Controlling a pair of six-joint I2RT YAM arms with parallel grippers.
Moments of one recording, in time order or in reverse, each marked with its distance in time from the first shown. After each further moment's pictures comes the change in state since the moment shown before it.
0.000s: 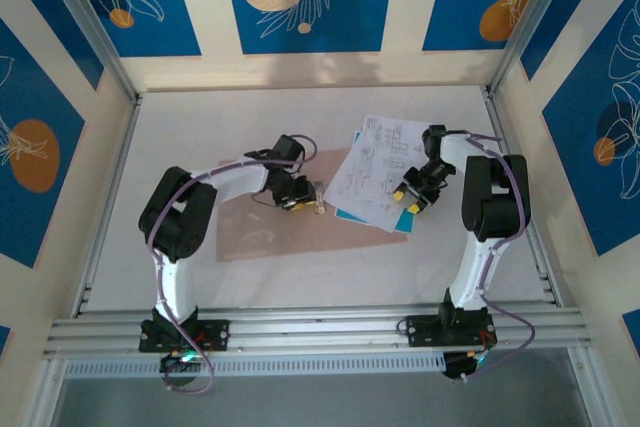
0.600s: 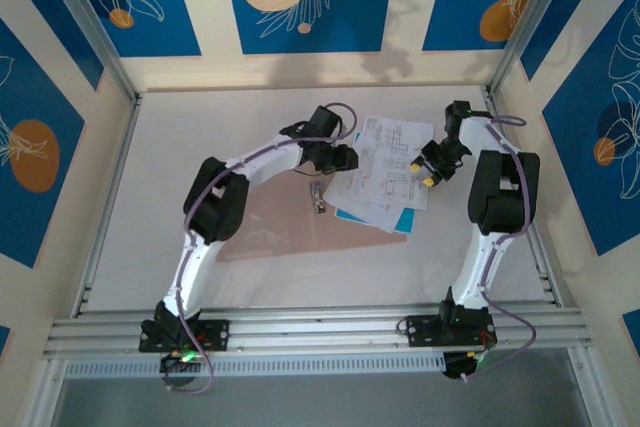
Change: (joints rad) left arm -0.068 0.338 0.534 0.016 0.053 0.114; right arm -0.121 0.084 0.244 -0.015 0.019 -0.015
